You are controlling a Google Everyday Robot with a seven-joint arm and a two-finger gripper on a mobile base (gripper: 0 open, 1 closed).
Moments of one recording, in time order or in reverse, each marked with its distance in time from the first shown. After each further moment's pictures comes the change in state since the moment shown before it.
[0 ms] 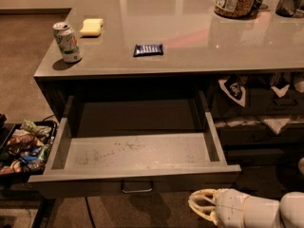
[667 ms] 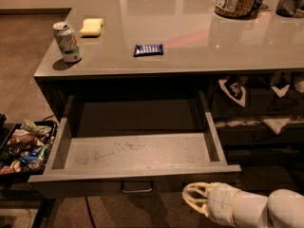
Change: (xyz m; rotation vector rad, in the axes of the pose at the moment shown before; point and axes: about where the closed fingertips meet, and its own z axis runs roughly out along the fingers) arm -0.003 -0.015 0.022 0.063 -0.005 -0.054
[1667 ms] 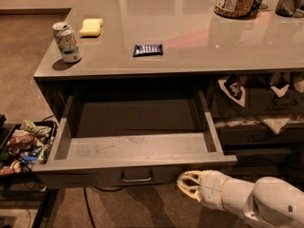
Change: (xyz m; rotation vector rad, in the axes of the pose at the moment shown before) arm -0.001 -0.034 0.029 0.050 0.009 -0.062
